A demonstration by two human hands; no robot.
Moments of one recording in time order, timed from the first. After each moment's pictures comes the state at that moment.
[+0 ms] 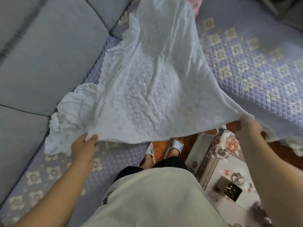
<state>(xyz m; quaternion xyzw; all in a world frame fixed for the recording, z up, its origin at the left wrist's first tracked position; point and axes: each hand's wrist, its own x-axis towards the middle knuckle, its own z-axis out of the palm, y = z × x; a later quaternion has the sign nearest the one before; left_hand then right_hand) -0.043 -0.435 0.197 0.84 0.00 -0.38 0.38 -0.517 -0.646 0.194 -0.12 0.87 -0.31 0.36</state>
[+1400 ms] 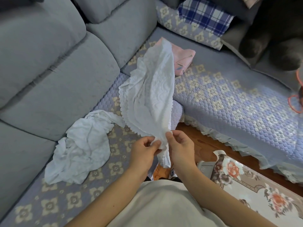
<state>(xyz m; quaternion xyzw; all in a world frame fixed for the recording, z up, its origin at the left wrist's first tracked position) -0.124 -0.498 0.304 0.68 -0.19 -0.56 0.44 -0.238 -0.533 0.294 -0.34 0.62 -0.38 0.60</state>
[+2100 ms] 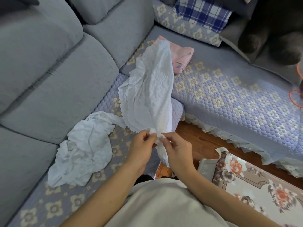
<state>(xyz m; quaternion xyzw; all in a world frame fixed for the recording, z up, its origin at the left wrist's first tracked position) -0.104 -0.512 0.300 0.65 -0.24 -0.58 0.42 -0.235 -0.524 0.292 -0.59 0.59 -0.32 0.44</state>
